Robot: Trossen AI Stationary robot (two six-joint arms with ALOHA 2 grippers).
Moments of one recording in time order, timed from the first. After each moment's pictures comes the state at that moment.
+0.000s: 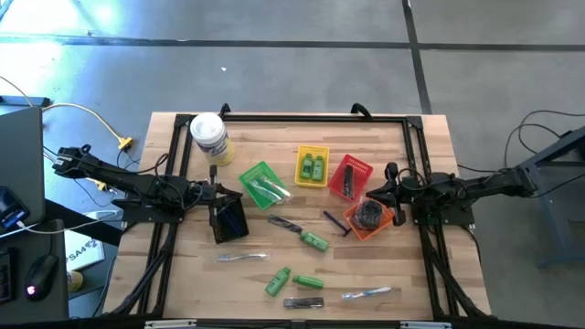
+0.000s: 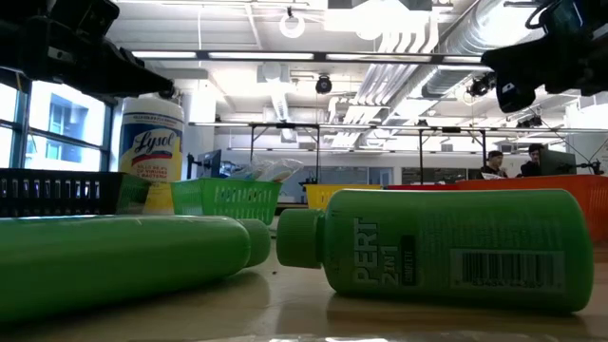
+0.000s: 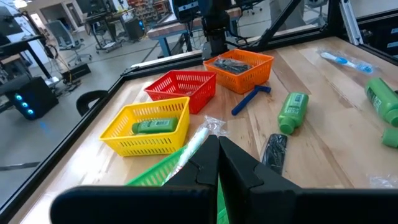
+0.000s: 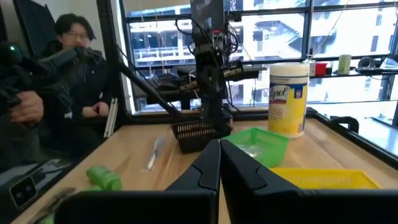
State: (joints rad) left arm -0.25 0.52 0.17 0.24 -0.36 0.18; right arm 0.14 0.18 0.01 0.26 0.10 0.05
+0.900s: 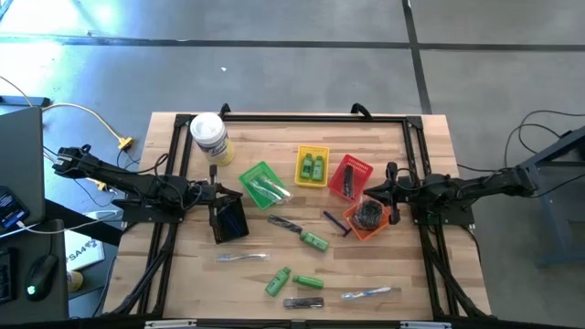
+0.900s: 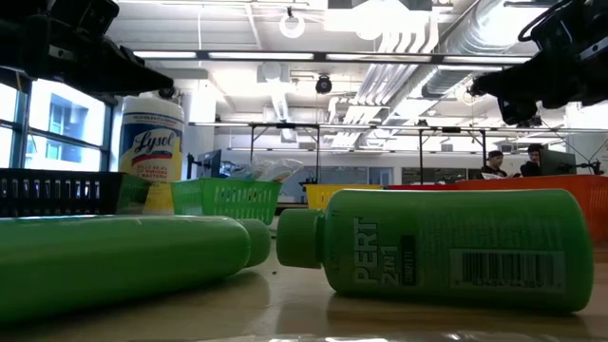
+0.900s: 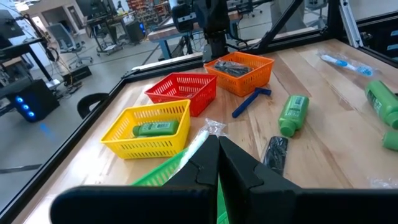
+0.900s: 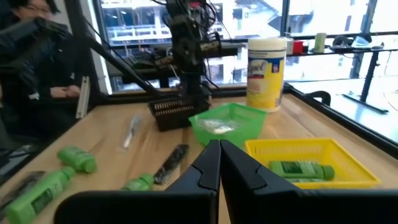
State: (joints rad) left arm -0.25 0.52 0.17 0.25 -0.36 0.18; right arm 0.14 0.19 0.01 0.17 0.20 0.06
